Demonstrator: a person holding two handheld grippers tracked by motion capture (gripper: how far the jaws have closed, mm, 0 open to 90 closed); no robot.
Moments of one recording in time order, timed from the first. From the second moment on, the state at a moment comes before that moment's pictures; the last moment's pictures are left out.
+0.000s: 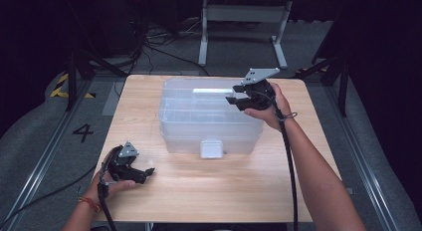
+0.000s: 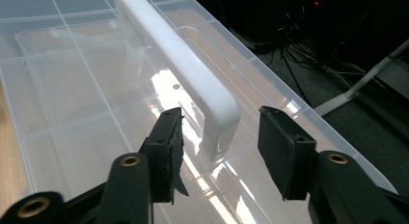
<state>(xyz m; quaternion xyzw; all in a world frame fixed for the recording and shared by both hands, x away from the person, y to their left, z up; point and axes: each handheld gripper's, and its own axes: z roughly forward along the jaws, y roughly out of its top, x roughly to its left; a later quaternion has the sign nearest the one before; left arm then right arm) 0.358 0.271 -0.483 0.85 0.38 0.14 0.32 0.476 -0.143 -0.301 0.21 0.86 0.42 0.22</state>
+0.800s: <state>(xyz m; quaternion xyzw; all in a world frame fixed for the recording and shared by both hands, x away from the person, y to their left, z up) 0.357 0.274 -0.481 0.85 0.39 0.14 0.33 0.481 -0.129 -0.304 0.21 0.86 0.40 0.24</state>
